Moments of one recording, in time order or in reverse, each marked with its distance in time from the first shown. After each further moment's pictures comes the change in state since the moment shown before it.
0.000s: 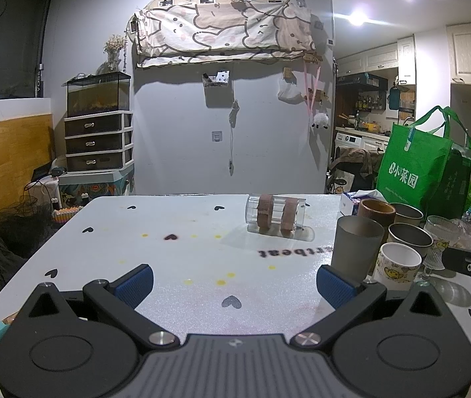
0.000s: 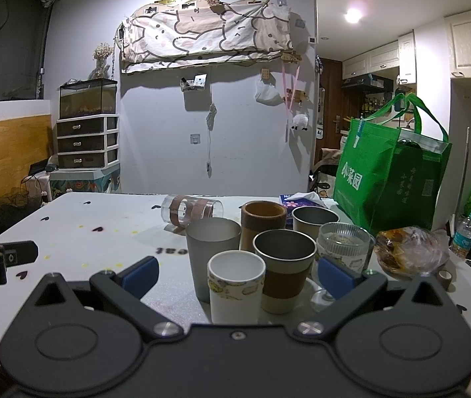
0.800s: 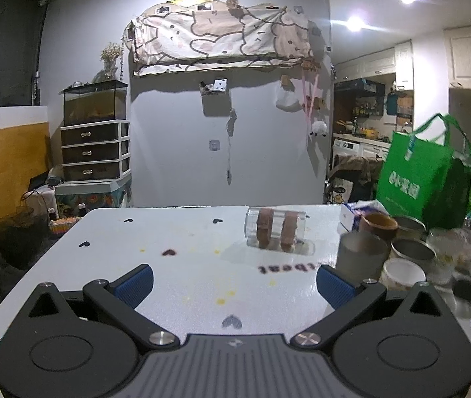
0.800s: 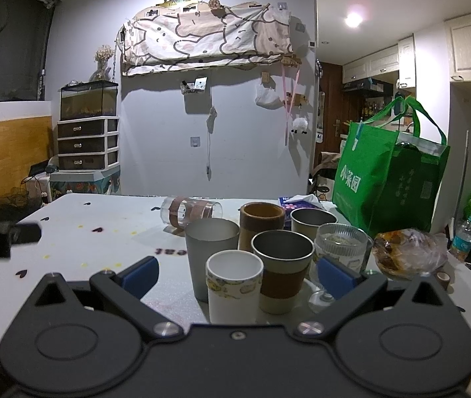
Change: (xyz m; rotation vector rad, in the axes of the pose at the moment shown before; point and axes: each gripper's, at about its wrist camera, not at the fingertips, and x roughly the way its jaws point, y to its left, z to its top) left arm 0.018 0.001 0.020 -0.006 -0.029 -0.001; right arm -0.003 -0.002 -0.005 -0.005 -0.017 -0.001
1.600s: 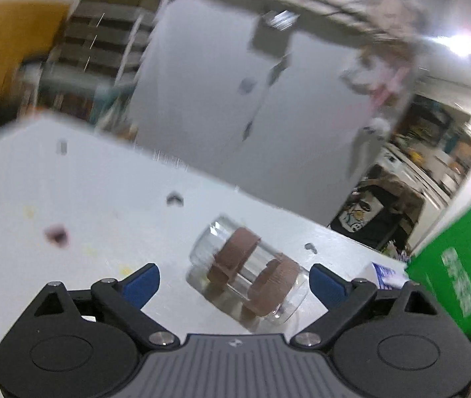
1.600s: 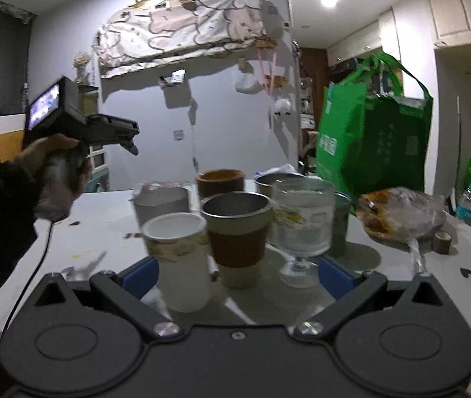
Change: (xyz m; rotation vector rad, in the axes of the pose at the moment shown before) left arm 0.293 -0.038 0.075 -0.479 0.258 0.024; right arm 0.040 -0.073 -0.055 0.114 0.030 -0.008
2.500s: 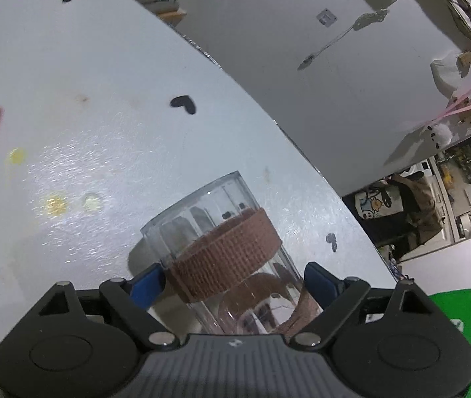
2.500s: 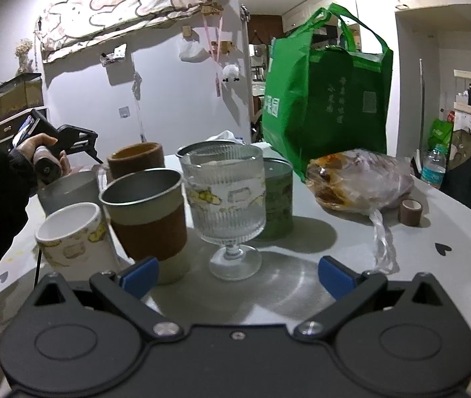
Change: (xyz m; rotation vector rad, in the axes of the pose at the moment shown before) left arm 0.121 0.021 0.019 -0.350 0.302 0.013; right arm 0.047 -0.043 0.003 0.070 0.097 -0.120
